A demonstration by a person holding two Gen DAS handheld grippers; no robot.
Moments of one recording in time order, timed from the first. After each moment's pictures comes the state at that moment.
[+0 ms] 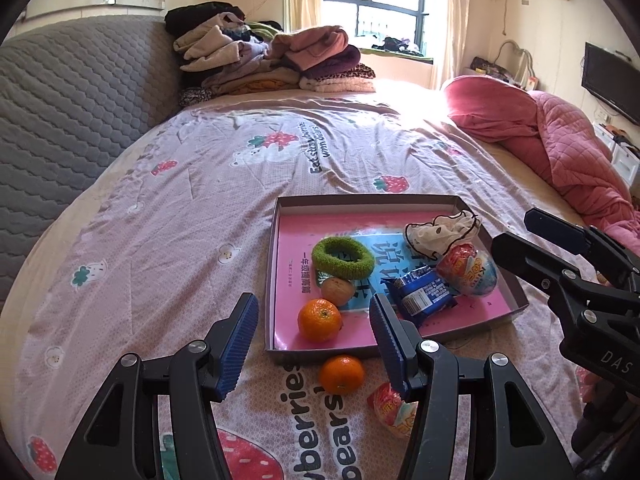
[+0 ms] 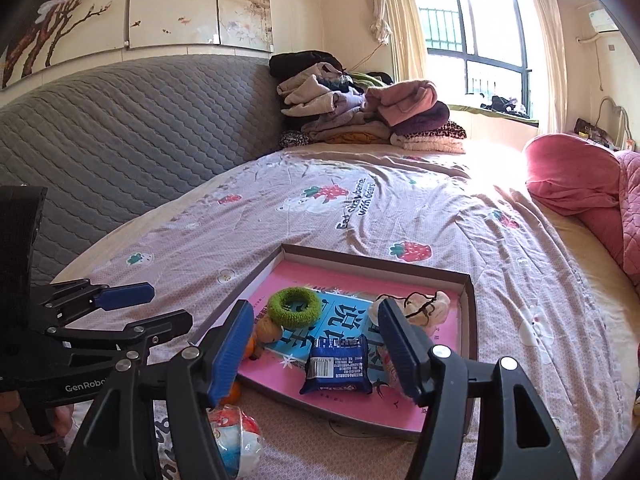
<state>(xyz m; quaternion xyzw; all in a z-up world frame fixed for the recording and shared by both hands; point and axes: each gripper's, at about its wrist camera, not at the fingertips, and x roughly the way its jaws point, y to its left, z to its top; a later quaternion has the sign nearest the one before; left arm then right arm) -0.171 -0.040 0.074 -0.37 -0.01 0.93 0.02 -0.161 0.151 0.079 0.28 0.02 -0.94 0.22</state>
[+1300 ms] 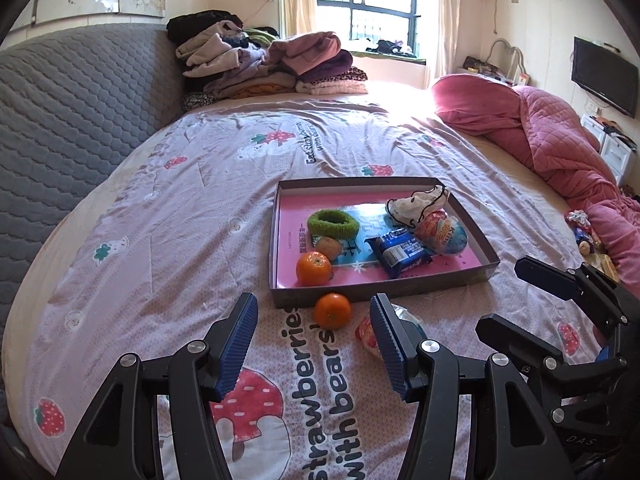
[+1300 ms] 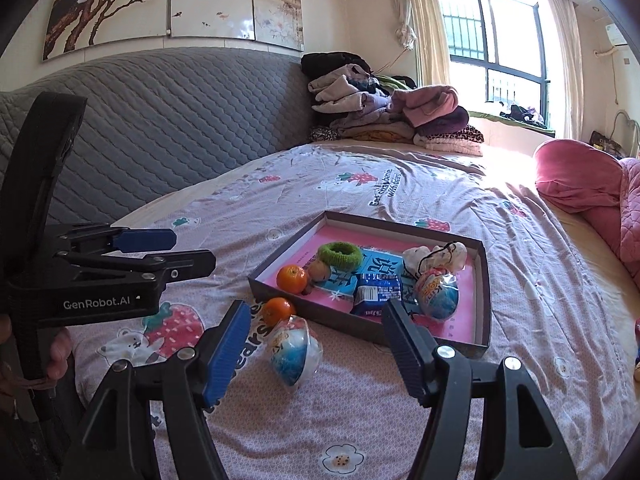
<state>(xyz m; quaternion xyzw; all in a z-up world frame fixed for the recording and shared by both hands) -0.093 -0.038 0.078 -0.37 0.00 0.93 0.03 -0.062 0.145 0.056 0.28 0.05 -0.92 0.26</state>
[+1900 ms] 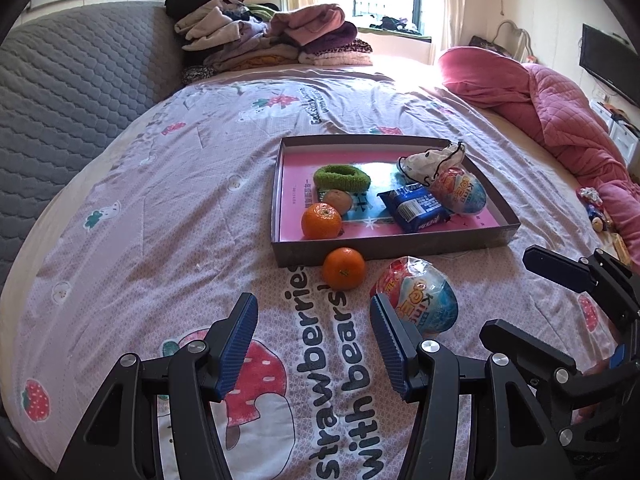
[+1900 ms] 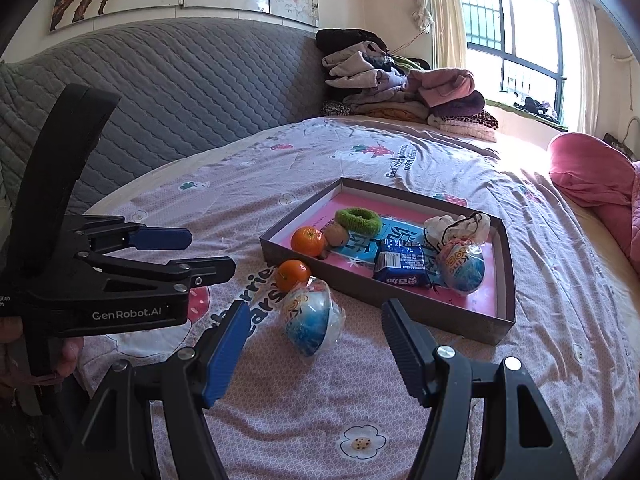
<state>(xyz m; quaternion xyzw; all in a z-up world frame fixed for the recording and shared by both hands) -0.098 -0.042 0.034 -0.41 0.01 0.91 0.02 -0.060 0.126 0.030 0.32 0.08 -0.91 0.27</state>
